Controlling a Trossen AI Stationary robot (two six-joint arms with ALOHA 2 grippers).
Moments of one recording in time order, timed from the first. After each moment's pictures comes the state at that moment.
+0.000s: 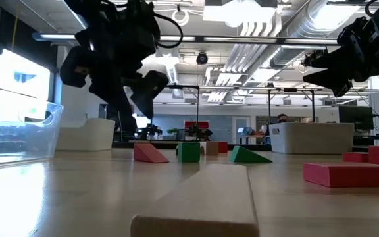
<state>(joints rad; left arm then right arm) 0.24 1.57 0.88 -0.35 0.36 0.66 -0.22 0.01 0.08 -0.18 -0.06 0.25</state>
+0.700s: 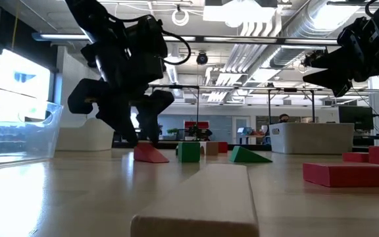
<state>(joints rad) 0.22 1.71 0.88 -0.27 0.26 0.68 -0.22 0.01 0.08 -0.18 -0.06 0.25</state>
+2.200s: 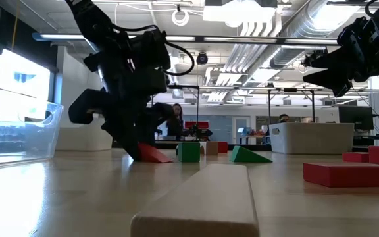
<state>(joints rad) 0.21 1.78 0.88 -0.24 0.27 0.61 -0.22 0.01 0.08 -0.18 -0.06 0.25</state>
